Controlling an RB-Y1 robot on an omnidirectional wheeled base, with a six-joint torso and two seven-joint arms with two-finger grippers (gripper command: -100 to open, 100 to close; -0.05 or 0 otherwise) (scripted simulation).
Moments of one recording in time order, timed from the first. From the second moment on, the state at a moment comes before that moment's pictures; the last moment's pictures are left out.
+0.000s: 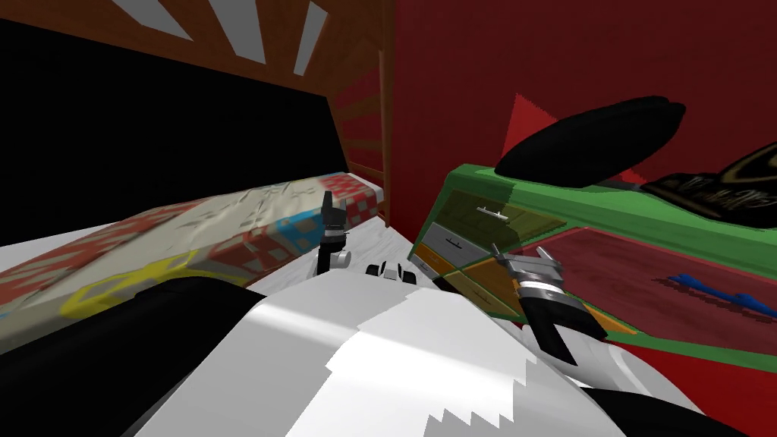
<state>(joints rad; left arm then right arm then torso) 0.48 -0.04 0.01 -2.27 -0.07 -0.47 0.06 0.87 -0.58 -0.38 -2.35 0.71 0.20 0.63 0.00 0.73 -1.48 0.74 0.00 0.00</state>
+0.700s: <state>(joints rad) 0.48 -0.04 0.01 -2.27 -0.07 -0.47 0.06 0.92 -0.70 -0.44 -2.33 0.88 0.40 0.76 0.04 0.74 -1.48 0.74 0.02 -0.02</state>
